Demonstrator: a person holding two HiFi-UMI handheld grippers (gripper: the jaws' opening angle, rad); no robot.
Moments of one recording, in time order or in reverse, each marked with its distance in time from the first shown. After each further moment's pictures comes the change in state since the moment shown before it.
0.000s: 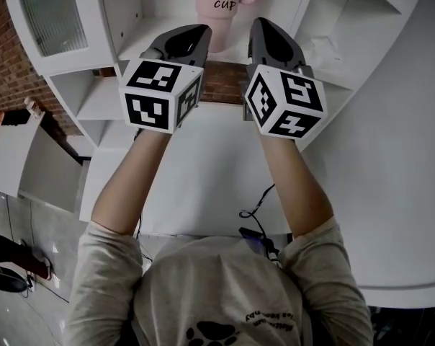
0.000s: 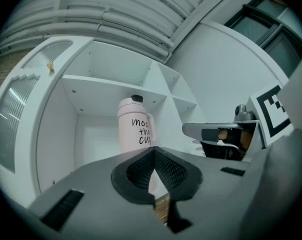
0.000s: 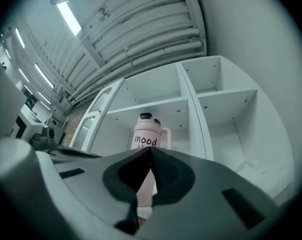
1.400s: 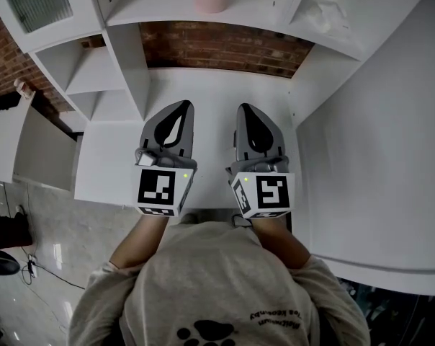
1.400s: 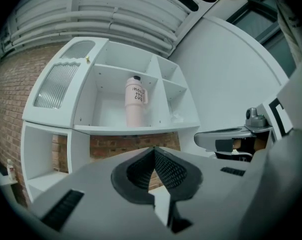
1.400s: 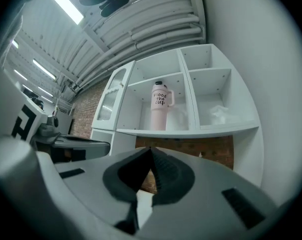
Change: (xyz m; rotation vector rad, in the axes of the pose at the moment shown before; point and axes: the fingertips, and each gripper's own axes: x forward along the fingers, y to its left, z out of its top) left arm -0.134 -0.079 -0.139 -0.073 0.092 0.095; right arm -0.173 0.060 -0.139 0.010 0.231 0.025
